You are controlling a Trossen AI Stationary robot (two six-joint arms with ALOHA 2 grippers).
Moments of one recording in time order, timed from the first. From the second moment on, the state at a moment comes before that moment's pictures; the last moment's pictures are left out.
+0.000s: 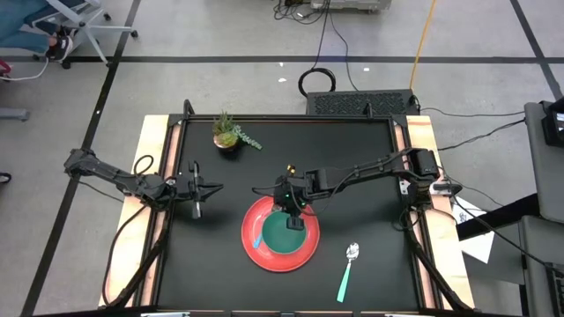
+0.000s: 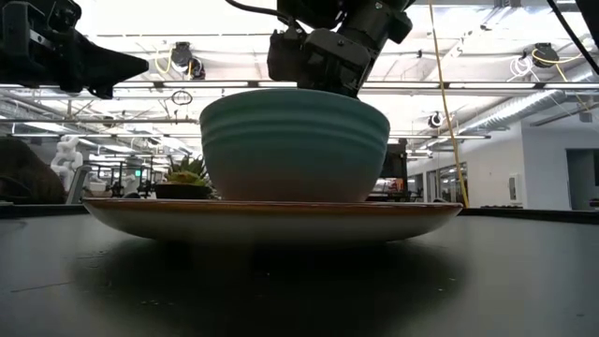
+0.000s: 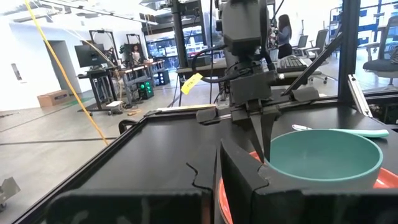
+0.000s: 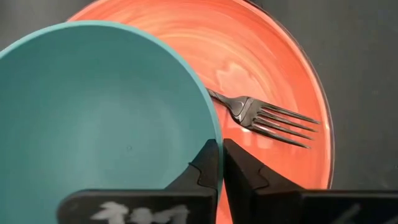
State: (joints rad) left arm -0.35 0.28 0.01 0.35 -0.47 0.18; right arm 0.06 1.92 1.39 -0.50 -0.11 0.12
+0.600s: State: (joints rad) left arm -0.35 0.28 0.01 0.34 -0.47 0.18; right arm 0.06 1.91 1.39 -0.50 -0.10 0.12
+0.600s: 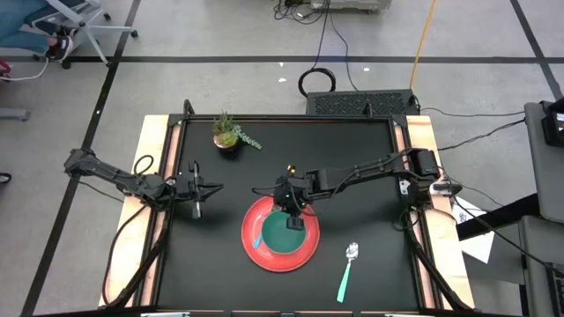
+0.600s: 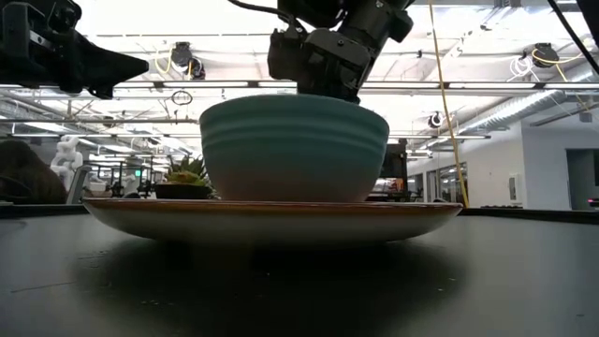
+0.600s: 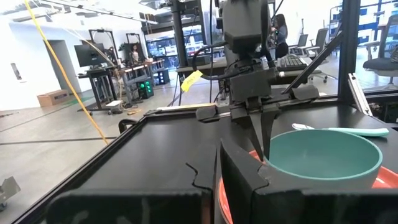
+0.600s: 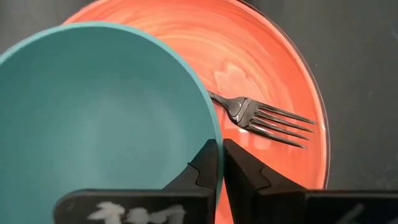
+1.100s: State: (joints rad) left arm -0.35 0.28 0.01 0.34 -0.47 0.18; right arm 0.10 1.91 1.39 -0.49 -0.06 0.11
